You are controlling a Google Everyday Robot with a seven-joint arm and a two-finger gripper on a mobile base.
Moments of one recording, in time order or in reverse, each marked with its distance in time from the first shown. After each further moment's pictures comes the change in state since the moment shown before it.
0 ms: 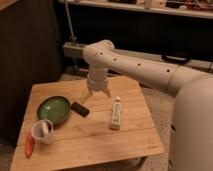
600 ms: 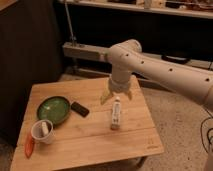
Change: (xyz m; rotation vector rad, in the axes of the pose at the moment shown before) arm -0.065 0.089 -0.029 -0.056 0.039 0.158
